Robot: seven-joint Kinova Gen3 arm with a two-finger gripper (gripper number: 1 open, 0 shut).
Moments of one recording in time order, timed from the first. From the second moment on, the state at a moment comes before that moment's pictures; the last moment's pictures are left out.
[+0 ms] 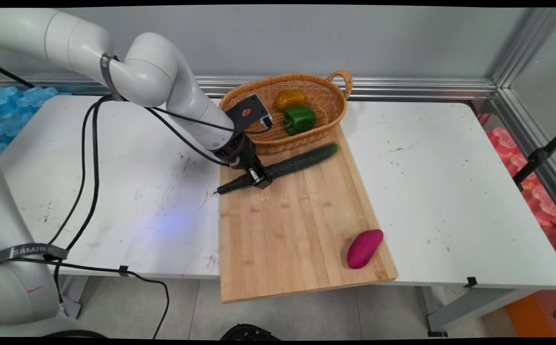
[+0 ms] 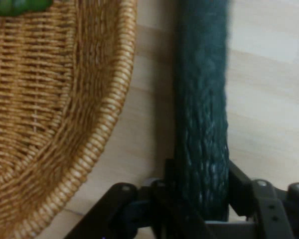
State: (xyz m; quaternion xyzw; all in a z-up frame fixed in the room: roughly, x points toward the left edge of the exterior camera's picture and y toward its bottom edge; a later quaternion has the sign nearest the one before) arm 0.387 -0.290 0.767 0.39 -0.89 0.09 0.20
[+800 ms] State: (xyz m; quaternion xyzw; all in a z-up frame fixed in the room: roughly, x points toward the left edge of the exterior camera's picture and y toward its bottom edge) arm 0.392 -0.275 0.811 0.37 -0.90 0.10 0.21
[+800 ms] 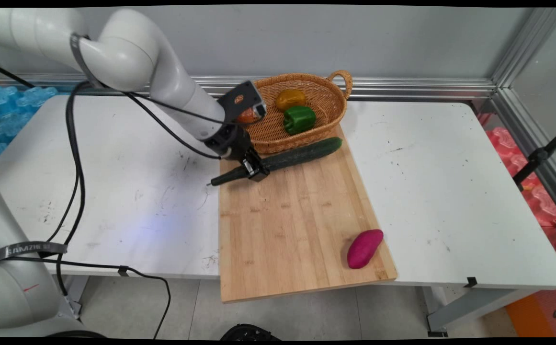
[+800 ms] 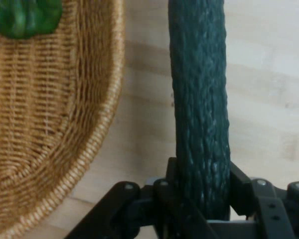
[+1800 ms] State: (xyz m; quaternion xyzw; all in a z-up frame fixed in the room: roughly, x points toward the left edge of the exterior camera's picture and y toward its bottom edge) arm 0.415 -0.286 0.940 0.36 -0.89 0.16 0.22
